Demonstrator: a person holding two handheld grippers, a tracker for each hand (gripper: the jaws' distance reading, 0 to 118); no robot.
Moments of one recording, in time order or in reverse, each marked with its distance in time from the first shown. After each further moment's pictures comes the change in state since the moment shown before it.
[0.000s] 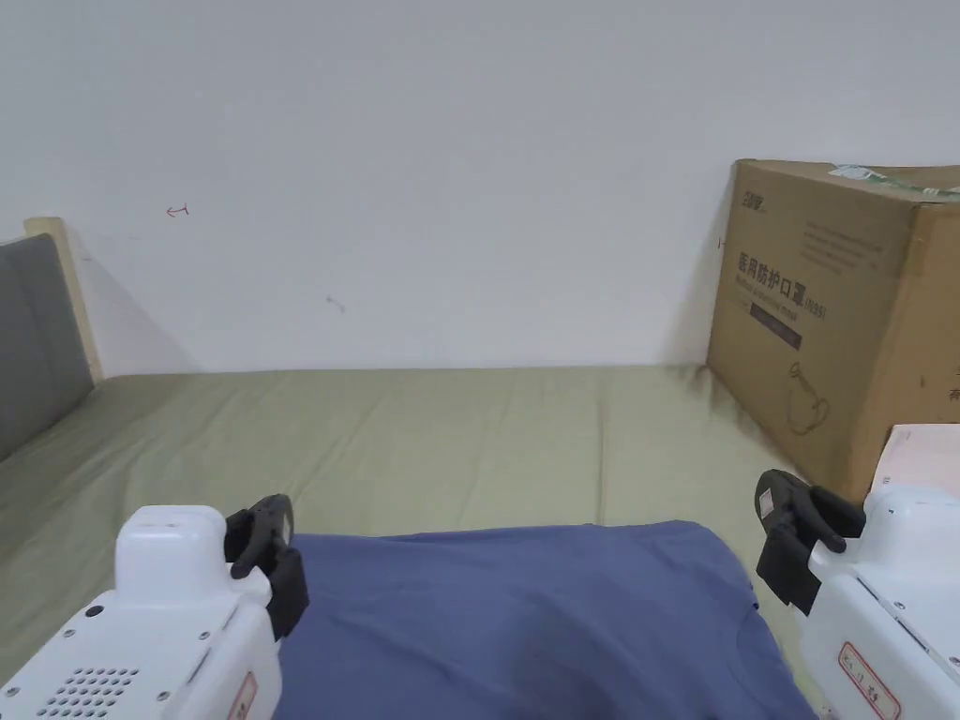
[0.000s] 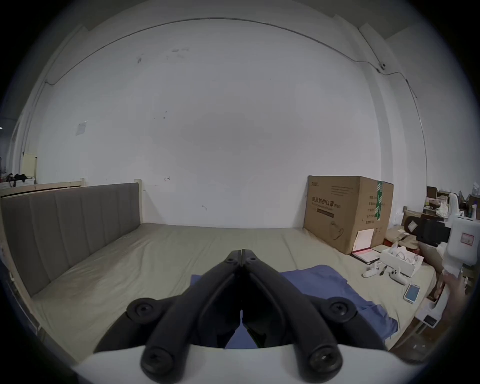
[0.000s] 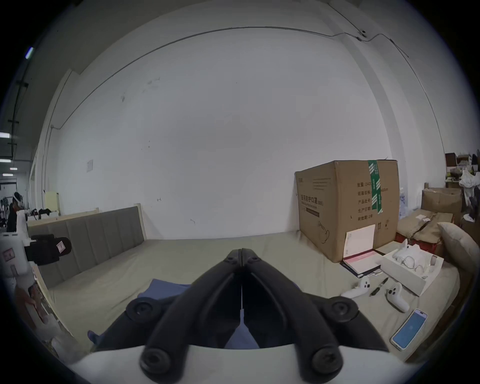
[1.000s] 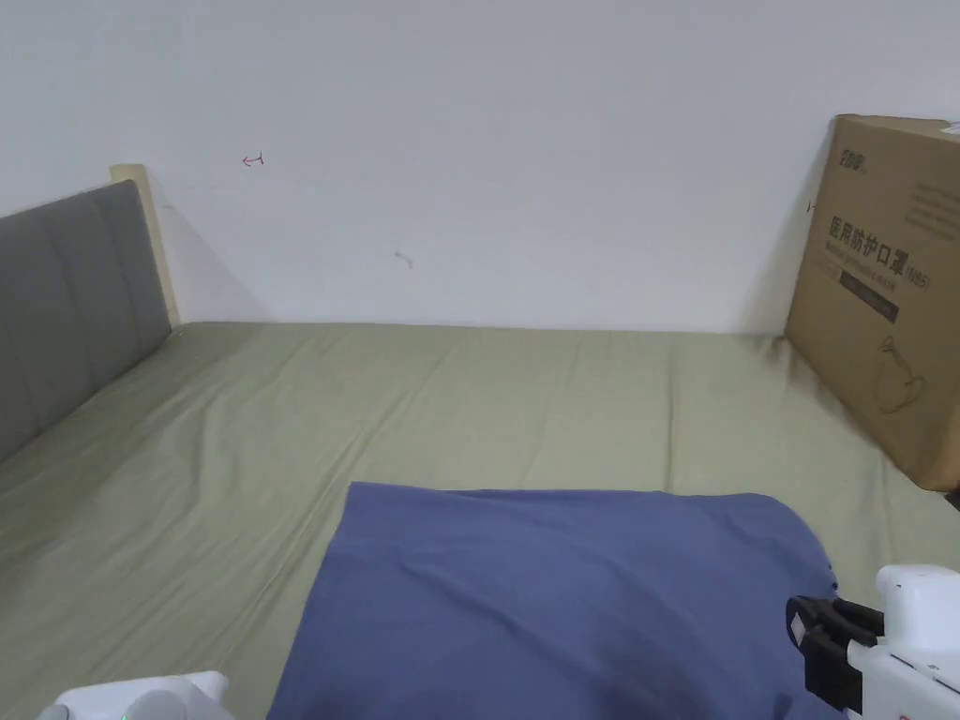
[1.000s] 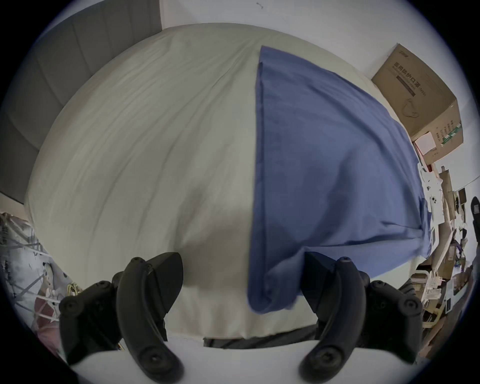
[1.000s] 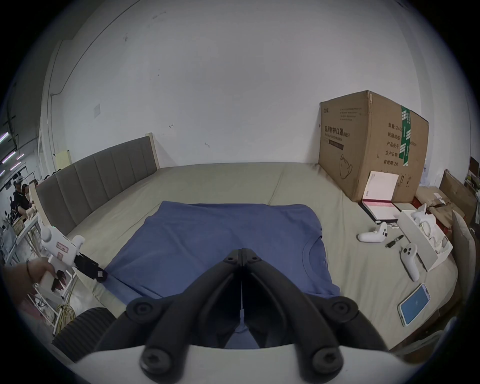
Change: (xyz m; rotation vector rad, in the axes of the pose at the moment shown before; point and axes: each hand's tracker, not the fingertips) left arm -0.160 -0.202 -0.070 -1.183 0.135 0.216; right arm 0.008 -0.064 -0.016 -0.476 0.100 0.062
